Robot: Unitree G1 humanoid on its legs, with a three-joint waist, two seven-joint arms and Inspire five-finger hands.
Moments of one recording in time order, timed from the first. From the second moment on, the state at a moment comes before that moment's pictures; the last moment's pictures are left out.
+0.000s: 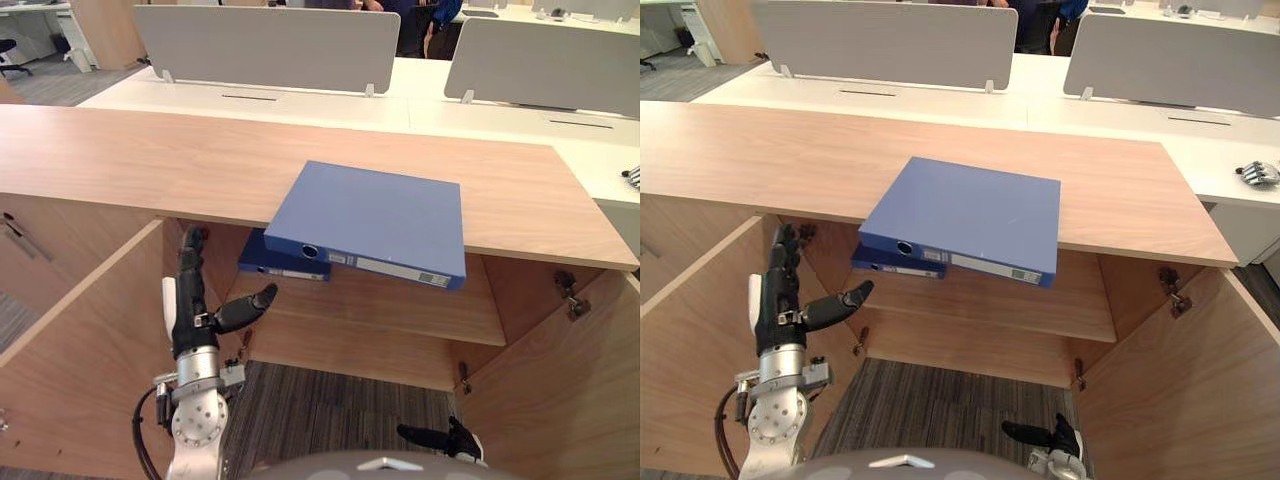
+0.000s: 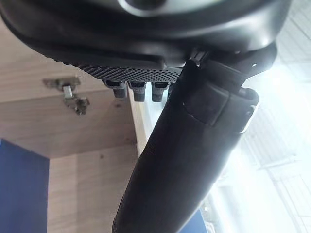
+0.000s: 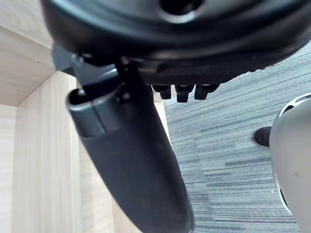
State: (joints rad) left arm 0.42 0.02 0.06 -0.29 0.18 -0.21 0.26; right arm 0.15 -0.01 -0.20 1.03 0.12 -0.06 -0.18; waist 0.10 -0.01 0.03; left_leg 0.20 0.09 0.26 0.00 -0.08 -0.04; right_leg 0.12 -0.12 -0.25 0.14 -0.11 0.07
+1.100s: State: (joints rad) left arm 0.29 0.45 -0.12 -0.31 0.49 -0.26 0.23; right arm 0.09 -0.08 -0.18 1.13 0.12 -0.05 -0.17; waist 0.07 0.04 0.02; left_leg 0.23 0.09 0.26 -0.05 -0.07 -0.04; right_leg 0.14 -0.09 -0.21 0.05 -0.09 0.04
